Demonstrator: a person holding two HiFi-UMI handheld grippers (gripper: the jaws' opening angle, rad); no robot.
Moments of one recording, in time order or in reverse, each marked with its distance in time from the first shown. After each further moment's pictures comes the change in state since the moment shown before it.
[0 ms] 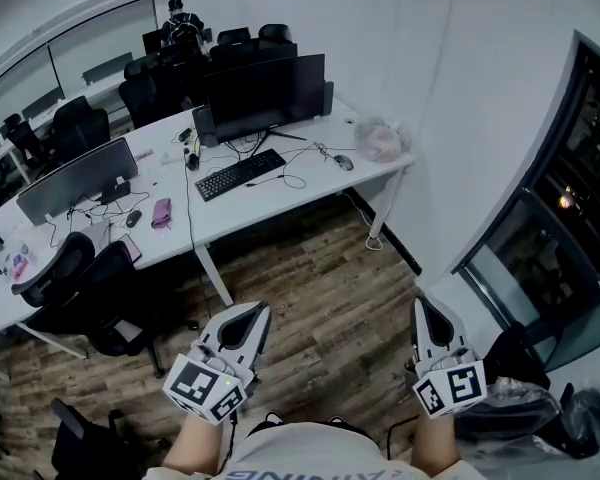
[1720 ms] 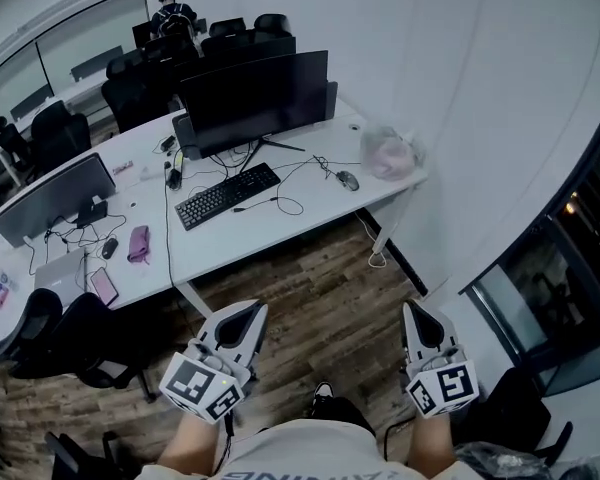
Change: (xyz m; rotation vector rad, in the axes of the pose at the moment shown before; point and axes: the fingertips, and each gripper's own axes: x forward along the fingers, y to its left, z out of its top) left arm 0.163 0.124 -0.024 -0.032 0.013 0.003; right arm 0.186 -0.075 -0.069 -0.011 0.093 0.052
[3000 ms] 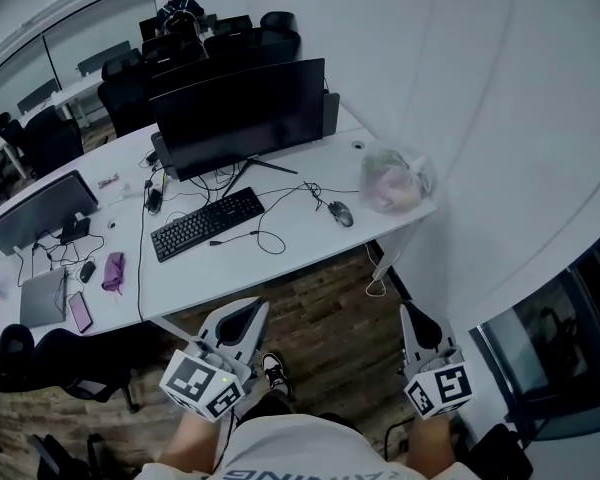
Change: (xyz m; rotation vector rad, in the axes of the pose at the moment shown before) left arm 0.195 0.052 -0.012 -0.007 0.002 0.077; right arm 0.143 -0.152 -0.024 0.006 0.013 0.096
